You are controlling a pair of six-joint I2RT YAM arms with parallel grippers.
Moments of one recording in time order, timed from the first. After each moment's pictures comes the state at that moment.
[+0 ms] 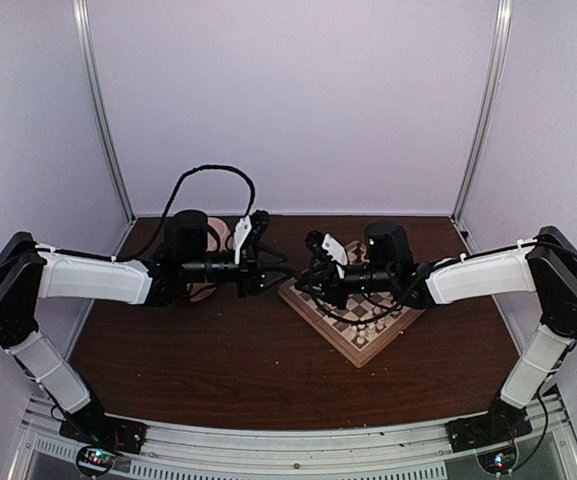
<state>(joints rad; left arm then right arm) -0.74 1.61 0.91 0.53 0.63 0.03 0.74 1.69 0.94 0.40 -0.54 -0.13</state>
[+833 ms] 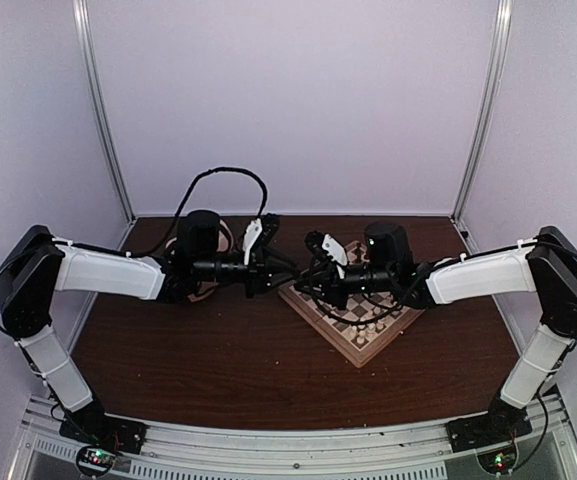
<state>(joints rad) -0.74 1.70 0.97 0.52 0.68 0.04 0.74 1.69 0.94 0.40 -0.56 -0.13</state>
